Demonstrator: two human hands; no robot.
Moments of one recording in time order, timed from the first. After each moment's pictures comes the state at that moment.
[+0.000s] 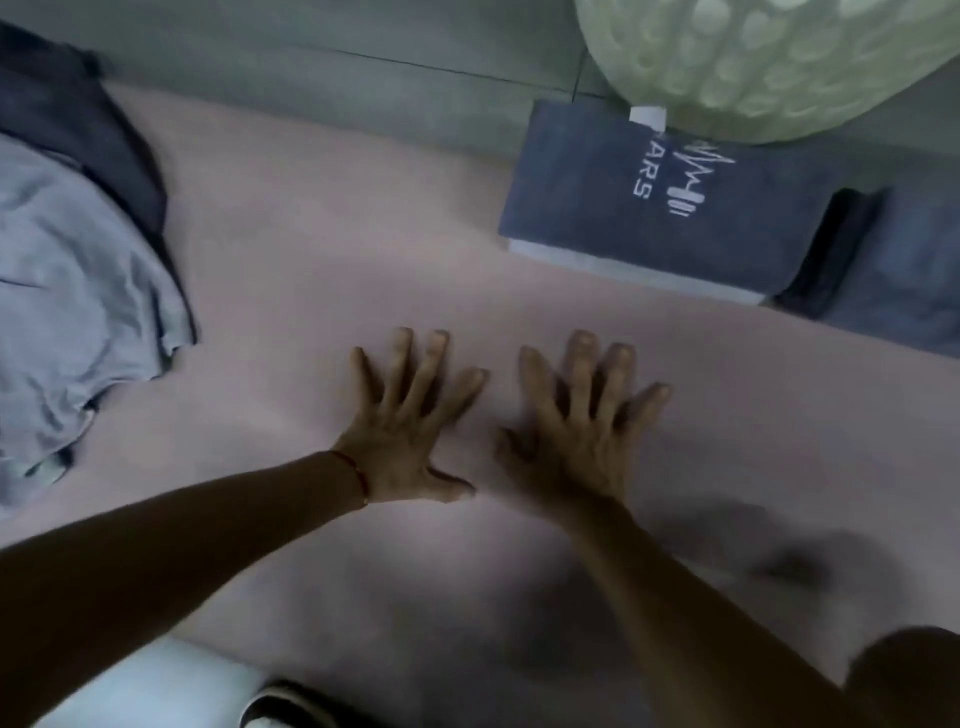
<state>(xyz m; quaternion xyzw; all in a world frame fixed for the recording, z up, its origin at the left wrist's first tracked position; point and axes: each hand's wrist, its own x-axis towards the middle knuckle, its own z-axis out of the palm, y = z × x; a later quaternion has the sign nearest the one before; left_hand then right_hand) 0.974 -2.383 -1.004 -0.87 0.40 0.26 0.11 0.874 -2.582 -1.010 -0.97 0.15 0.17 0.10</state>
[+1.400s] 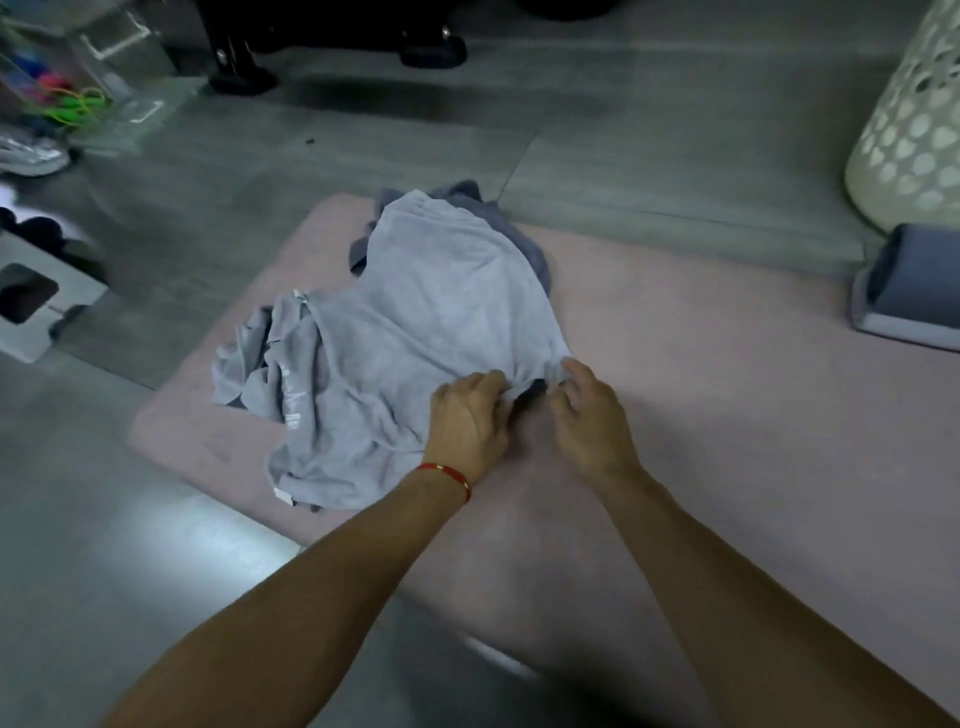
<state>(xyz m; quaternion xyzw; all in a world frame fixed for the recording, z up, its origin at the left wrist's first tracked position) 1.051 -2.039 -0.960 -0.95 0.22 -0.04 -0.23 1.001 -2.197 -0.945 -0.83 0.19 -0.01 0.52</state>
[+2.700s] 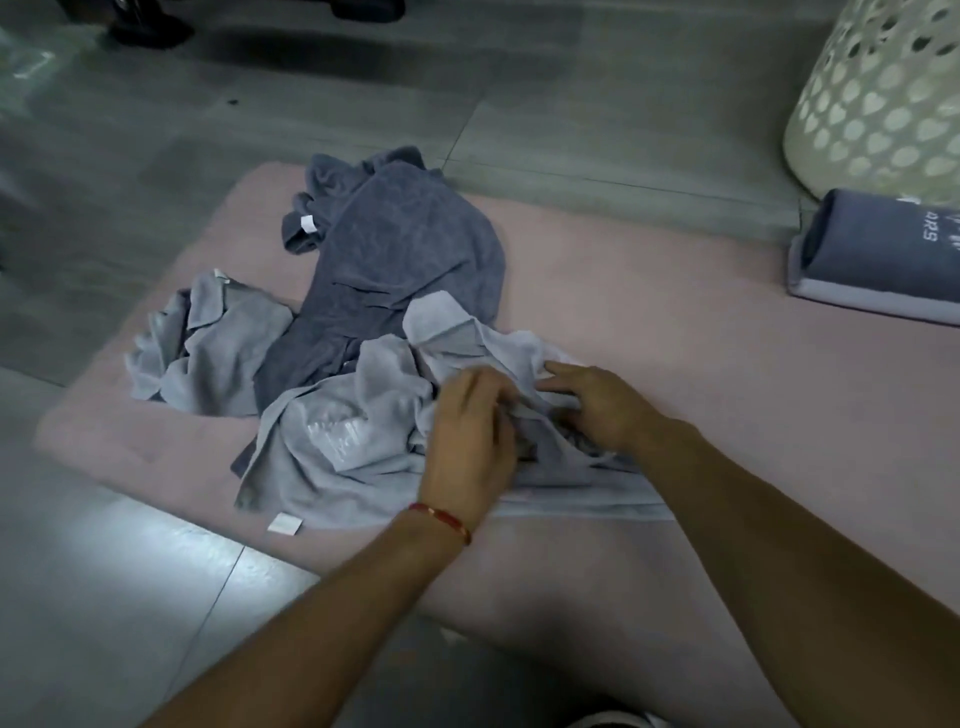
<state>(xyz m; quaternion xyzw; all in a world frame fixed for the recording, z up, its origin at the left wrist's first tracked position) 0.987 -2.086 -0.939 -0.87 0.23 -0.10 -0.42 1.002 -2.289 -0.978 -0.92 0.01 0.18 0.34</state>
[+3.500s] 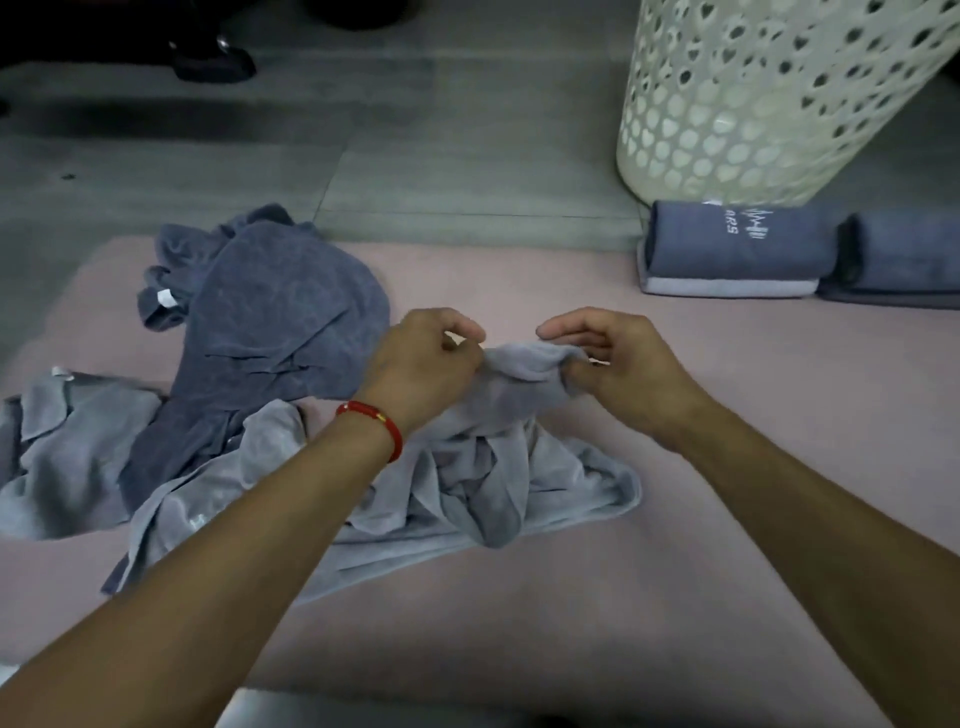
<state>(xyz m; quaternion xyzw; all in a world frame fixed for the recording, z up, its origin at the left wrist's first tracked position) 1.046 -2.176 -0.840 -0.88 0.19 0.18 -0.40 0.939 -2.362 -0.863 -0.82 0.15 -0.07 0.54</state>
